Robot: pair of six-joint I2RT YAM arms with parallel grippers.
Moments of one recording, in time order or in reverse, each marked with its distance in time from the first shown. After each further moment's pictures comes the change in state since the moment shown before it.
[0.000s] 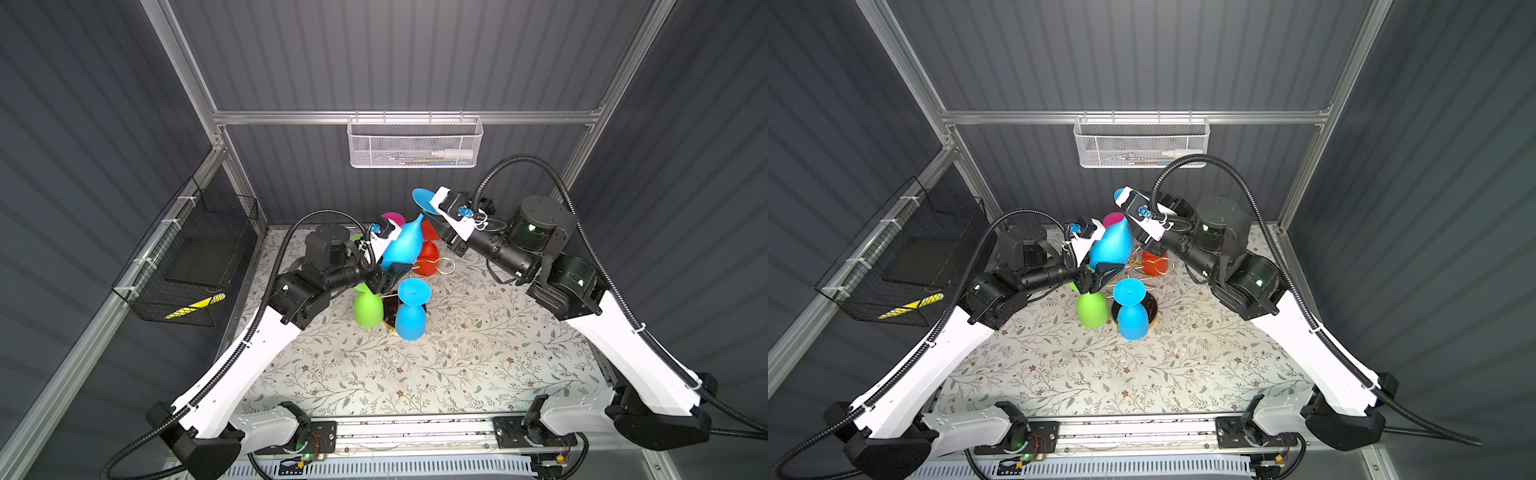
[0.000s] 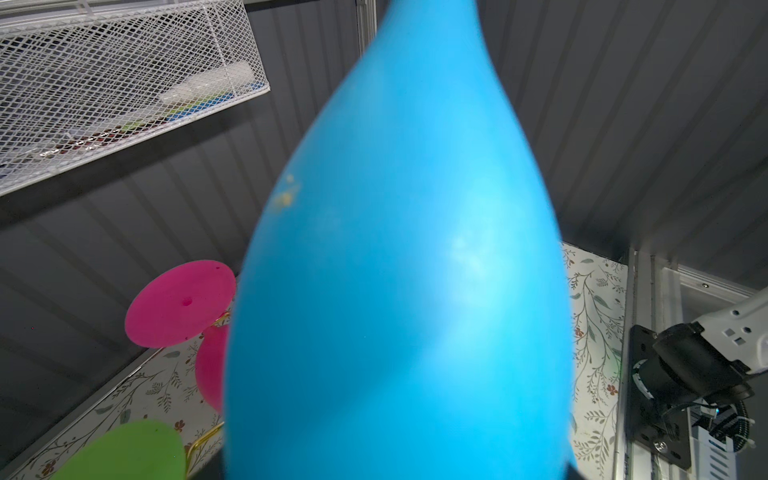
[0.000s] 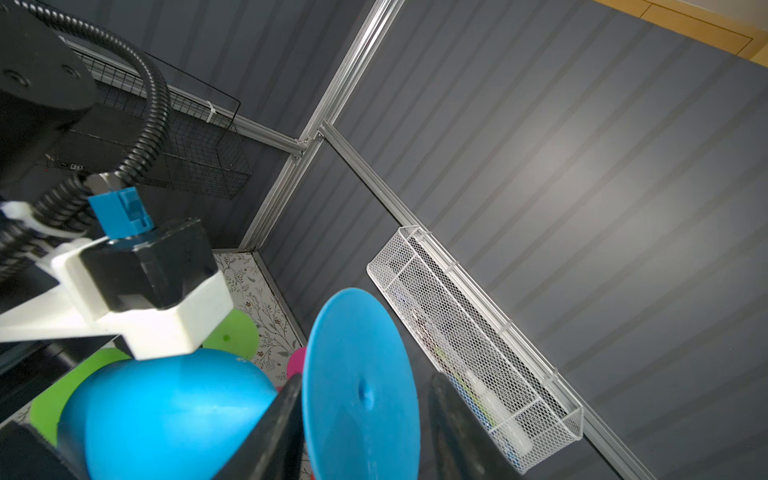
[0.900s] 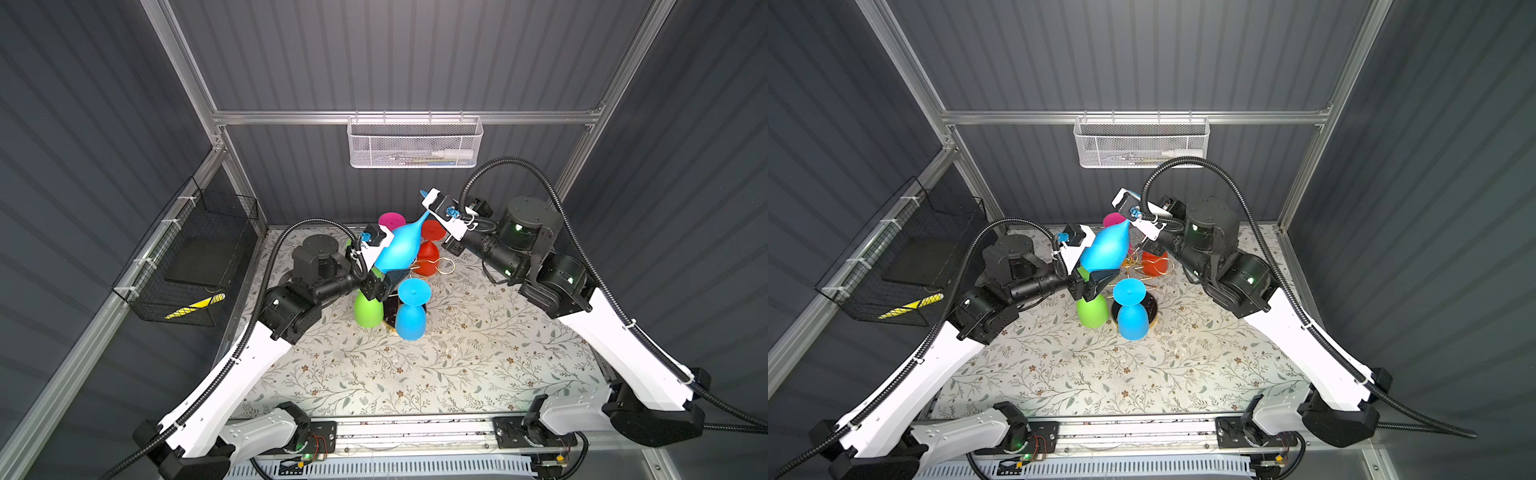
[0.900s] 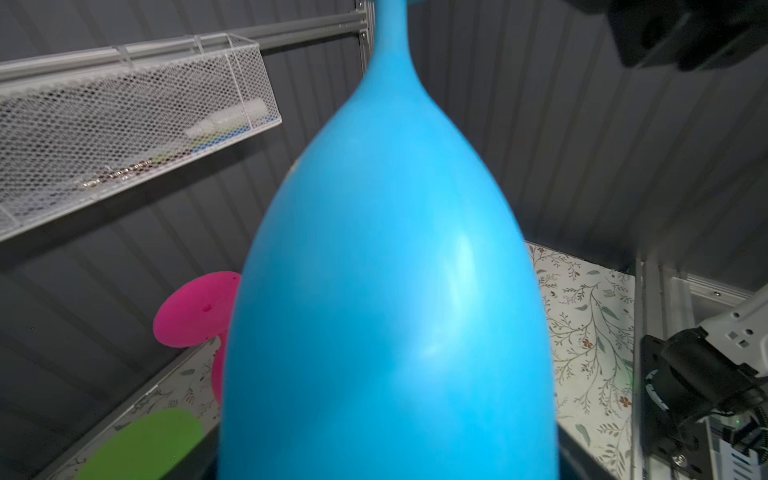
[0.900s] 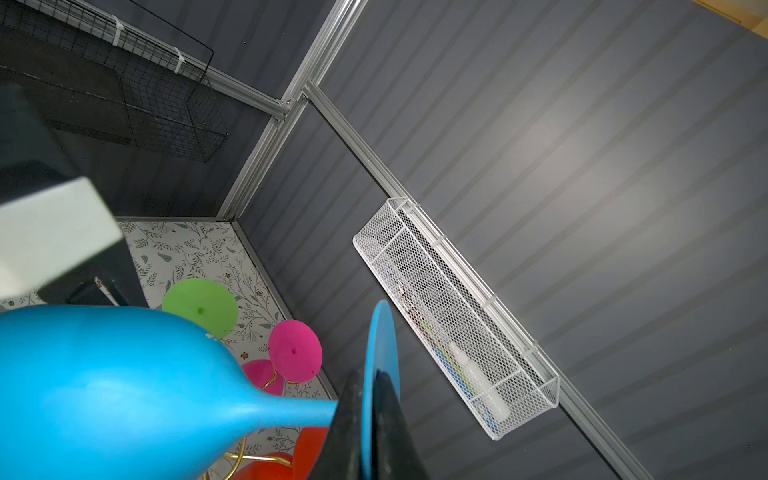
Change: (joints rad) left arm 0.000 -0.121 -0.137 0.126 -0.017 0.019; right arm 0.009 0.017 -0.011 -0.014 0.106 -0.021
